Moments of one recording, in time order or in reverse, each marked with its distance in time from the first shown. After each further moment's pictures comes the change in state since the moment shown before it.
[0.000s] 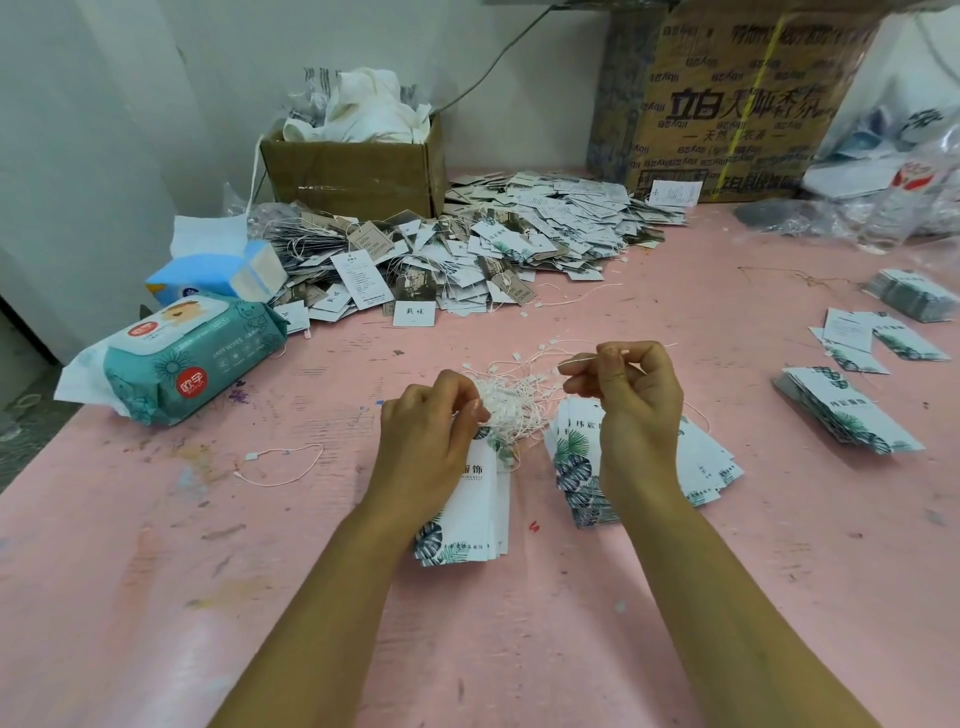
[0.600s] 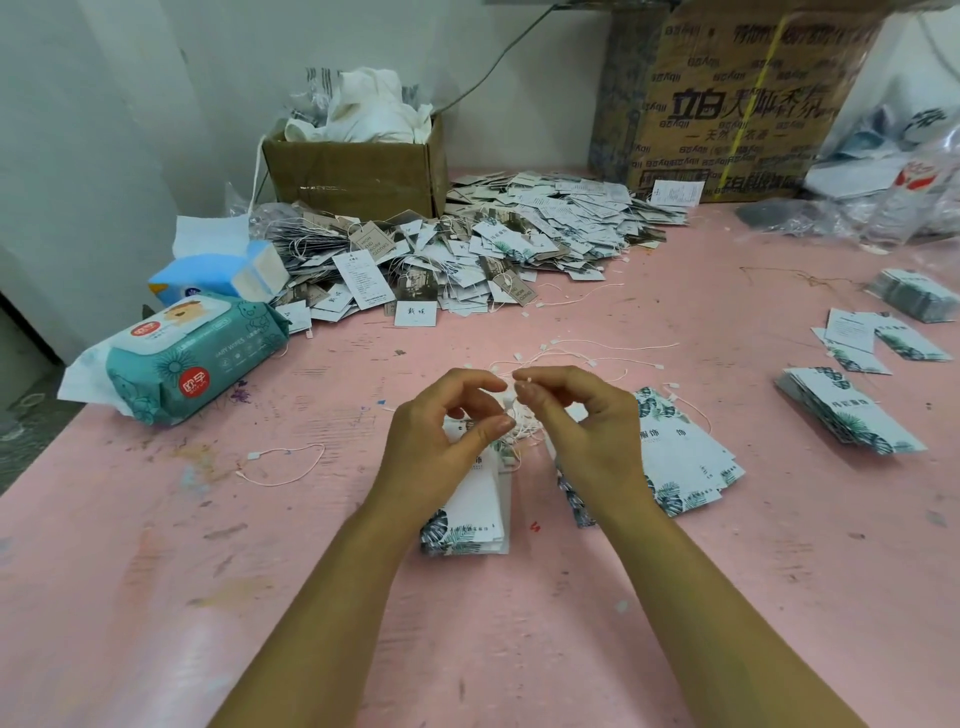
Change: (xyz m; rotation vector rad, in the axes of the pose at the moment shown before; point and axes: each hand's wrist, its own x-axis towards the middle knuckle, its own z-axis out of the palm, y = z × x) left_hand -0.004 0.018 -0.010 -0.464 0.024 -0.015; right_hand -0.013 0.006 0.008 -0.365 -0.281 -0.192
